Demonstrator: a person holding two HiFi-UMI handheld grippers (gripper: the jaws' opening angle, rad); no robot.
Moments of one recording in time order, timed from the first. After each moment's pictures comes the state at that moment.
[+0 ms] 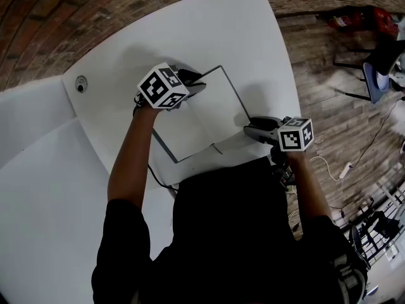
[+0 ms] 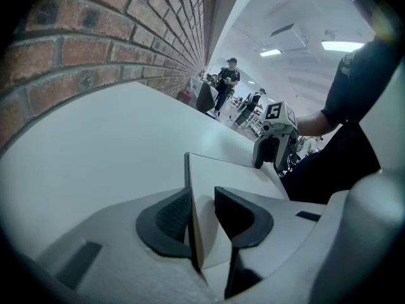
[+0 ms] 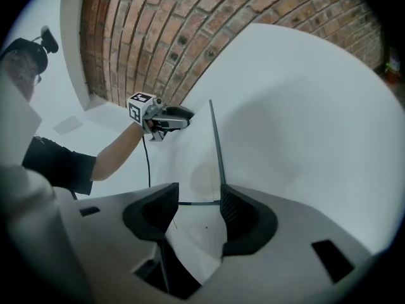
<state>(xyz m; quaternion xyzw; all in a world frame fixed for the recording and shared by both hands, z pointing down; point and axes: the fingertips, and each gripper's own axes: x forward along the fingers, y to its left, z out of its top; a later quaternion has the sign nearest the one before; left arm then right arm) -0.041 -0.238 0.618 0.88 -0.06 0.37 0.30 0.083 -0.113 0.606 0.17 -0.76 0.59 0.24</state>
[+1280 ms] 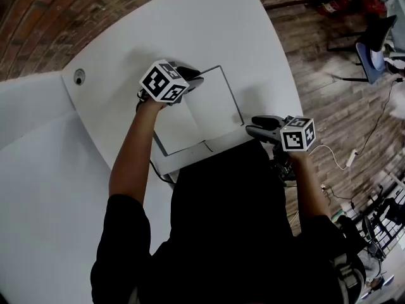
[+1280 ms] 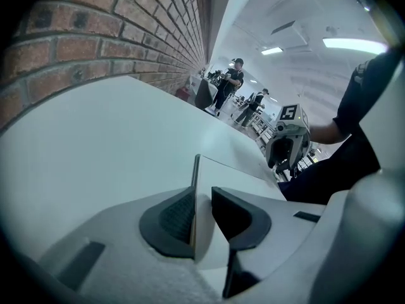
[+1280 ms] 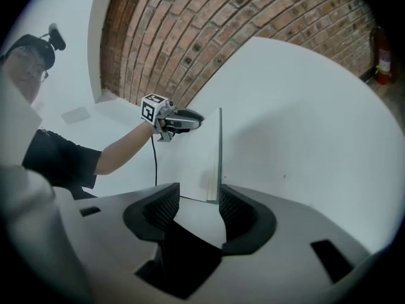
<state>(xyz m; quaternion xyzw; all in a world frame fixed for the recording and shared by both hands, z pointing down) -0.030 -0.186 0.623 0.88 -0.06 0.37 0.30 0.095 -0.039 0.588 0.19 -0.78 0.56 0.21</state>
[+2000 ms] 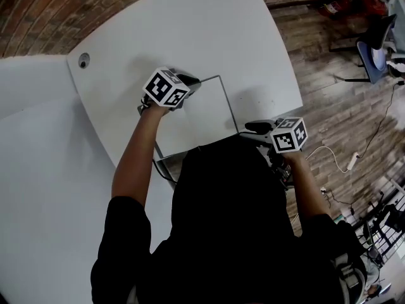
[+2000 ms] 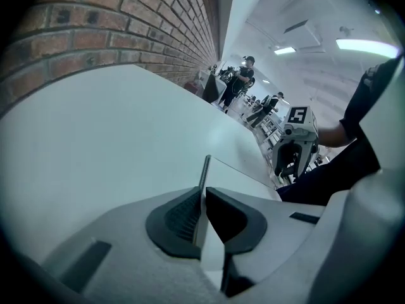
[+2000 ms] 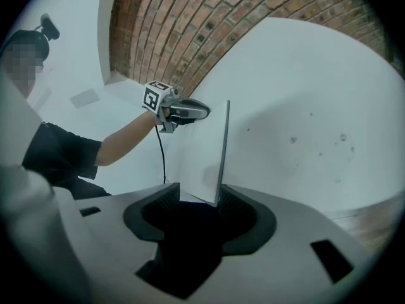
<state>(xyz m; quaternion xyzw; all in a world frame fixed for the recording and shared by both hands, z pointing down) -0.036 -0.114 0.625 0.85 -0.11 0.39 0.33 0.084 0.037 0.589 0.13 -0.78 0.56 0.25</state>
